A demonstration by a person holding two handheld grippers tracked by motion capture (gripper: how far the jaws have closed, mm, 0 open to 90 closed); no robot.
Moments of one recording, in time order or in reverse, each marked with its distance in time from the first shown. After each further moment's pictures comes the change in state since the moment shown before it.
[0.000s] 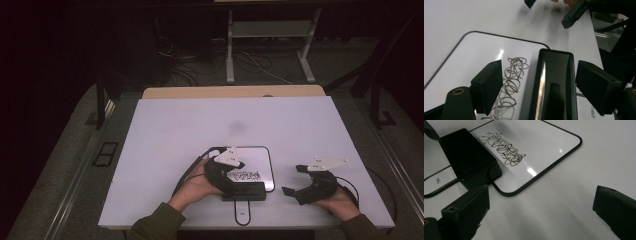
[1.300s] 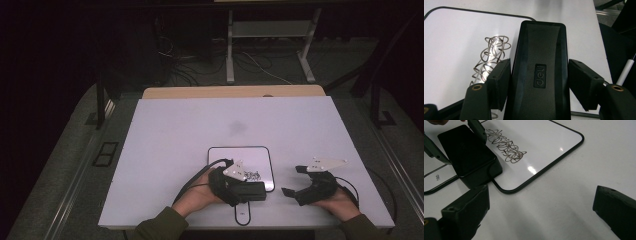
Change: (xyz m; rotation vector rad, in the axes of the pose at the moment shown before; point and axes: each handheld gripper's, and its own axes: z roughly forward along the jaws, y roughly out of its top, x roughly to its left) left arm -0.013 -0.012 0.021 0.130 -0.030 0.054; right arm 0.000 -0.001 0.001 0.013 0.005 -0.002
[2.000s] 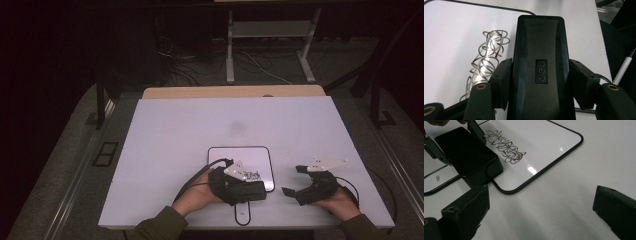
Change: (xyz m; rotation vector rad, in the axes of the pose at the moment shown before) left arm 0.003 -0.001 0.000 0.023 -0.024 -0.024; right arm -0.001 0.000 -0.001 -0.004 -0.001 0.003
